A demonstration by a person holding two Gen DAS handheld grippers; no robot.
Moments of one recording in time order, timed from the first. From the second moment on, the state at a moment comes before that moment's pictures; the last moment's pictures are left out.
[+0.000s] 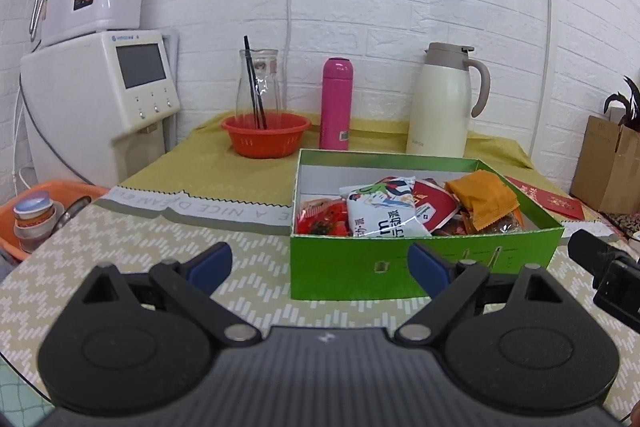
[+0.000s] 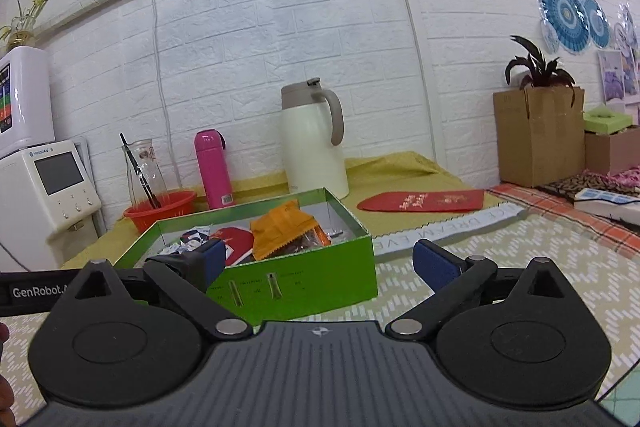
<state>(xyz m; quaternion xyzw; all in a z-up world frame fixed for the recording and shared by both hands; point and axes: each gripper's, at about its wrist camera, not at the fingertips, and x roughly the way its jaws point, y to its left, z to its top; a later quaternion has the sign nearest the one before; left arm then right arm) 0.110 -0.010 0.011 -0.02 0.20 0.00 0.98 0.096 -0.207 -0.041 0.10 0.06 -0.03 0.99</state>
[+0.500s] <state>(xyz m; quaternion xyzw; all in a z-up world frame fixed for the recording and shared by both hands) 0.114 -0.002 0.004 -0.03 0.23 0.01 0.97 0.071 -0.185 -0.042 0.01 0.05 -0.04 1.00</state>
